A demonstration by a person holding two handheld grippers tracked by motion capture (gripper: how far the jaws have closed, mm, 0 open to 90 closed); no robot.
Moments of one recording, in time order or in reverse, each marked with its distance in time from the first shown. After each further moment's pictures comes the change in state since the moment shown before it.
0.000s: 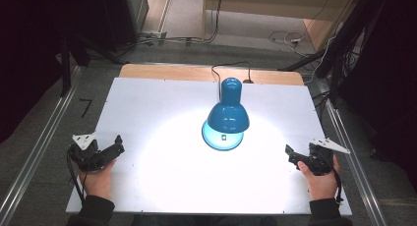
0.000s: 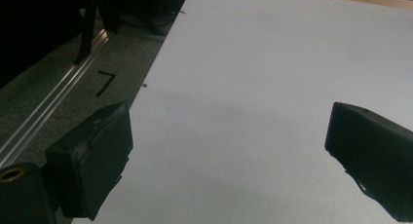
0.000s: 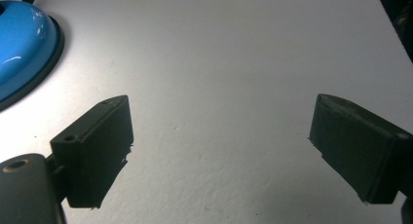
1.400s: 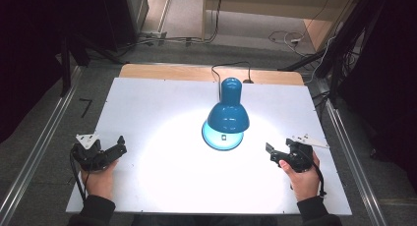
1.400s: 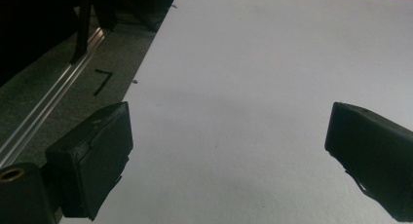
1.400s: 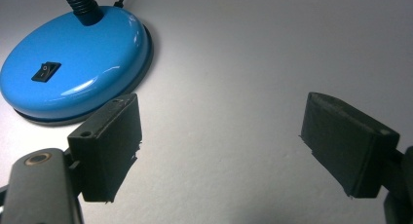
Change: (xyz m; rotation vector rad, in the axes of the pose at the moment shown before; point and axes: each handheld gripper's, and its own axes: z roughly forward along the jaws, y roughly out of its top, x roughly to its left) left arm -0.004 -0.002 0.002 0.019 -0.008 0.021; right arm 0.051 0.008 0.011 -0.009 0.143 -0.063
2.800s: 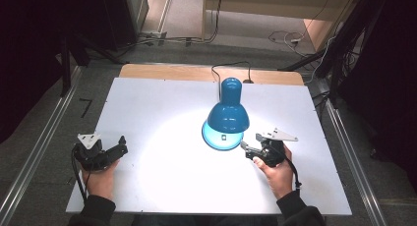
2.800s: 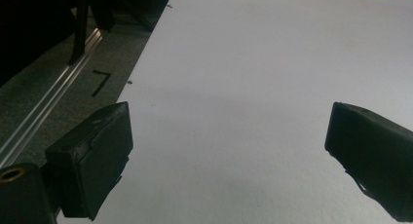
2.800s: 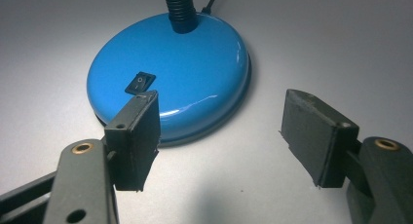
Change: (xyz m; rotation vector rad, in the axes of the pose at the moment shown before) left arm -0.002 0.000 0.000 -0.001 -0.007 0.009; right arm 0.064 0.013 0.032 0.001 0.132 -0.112
